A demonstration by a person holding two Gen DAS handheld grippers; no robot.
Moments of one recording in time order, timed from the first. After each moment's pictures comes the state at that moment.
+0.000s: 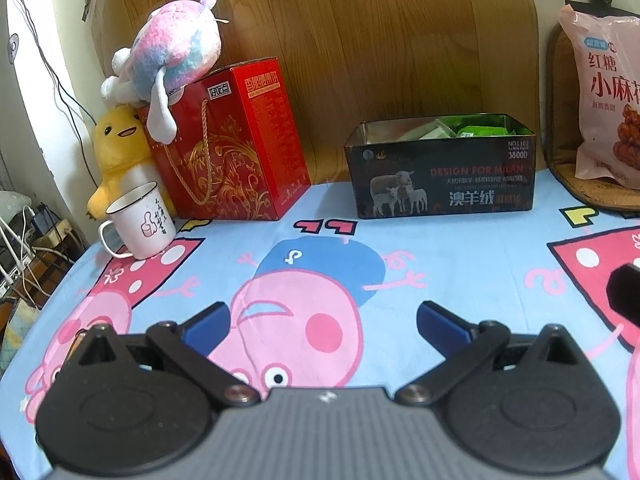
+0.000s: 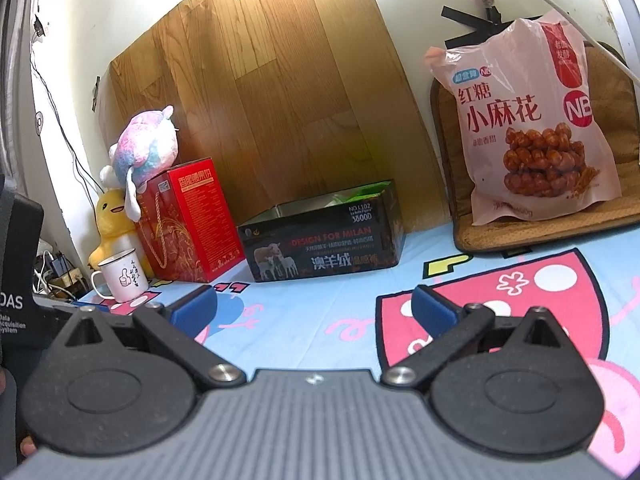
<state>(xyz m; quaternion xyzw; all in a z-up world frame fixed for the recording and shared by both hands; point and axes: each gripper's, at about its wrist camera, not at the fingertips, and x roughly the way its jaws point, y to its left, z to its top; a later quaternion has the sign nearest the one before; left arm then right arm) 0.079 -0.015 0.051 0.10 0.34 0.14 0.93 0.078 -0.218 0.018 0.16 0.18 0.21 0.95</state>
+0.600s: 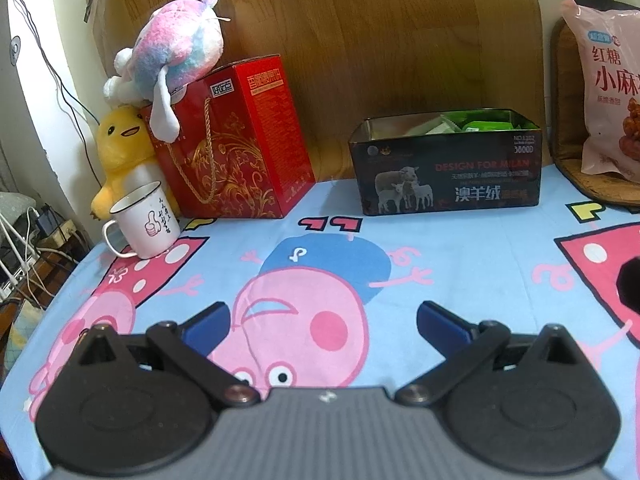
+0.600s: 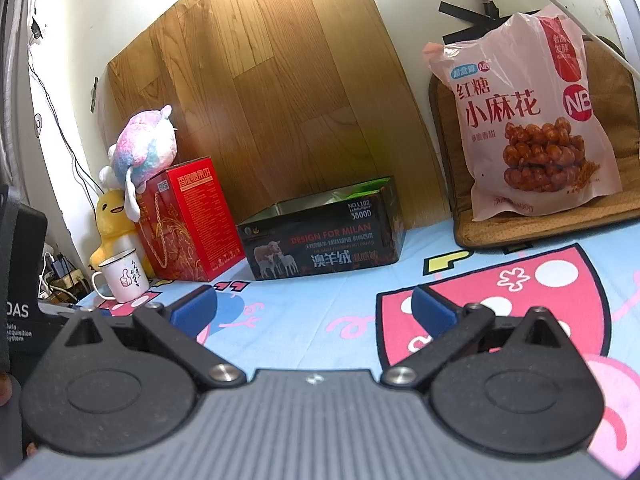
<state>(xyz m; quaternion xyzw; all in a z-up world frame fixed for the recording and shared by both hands) 0.080 -0.015 0.048 0.11 0.34 0.15 0.92 0.077 -0.217 0.017 0.17 0.18 0.21 0.95</state>
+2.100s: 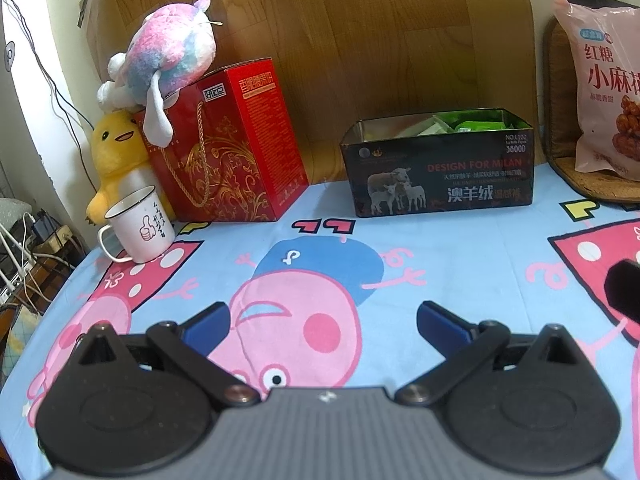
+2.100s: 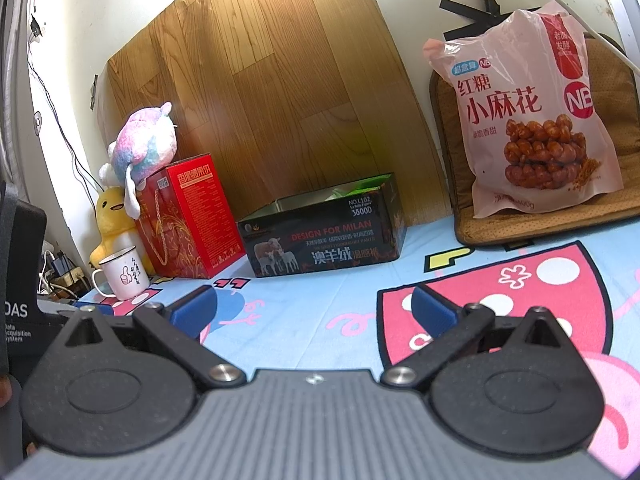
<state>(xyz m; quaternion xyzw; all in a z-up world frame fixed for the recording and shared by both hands) 0.080 -0.018 0.047 0.11 0.33 0.15 0.92 0.078 -0.217 0.016 0.17 0.18 0.21 0.95</state>
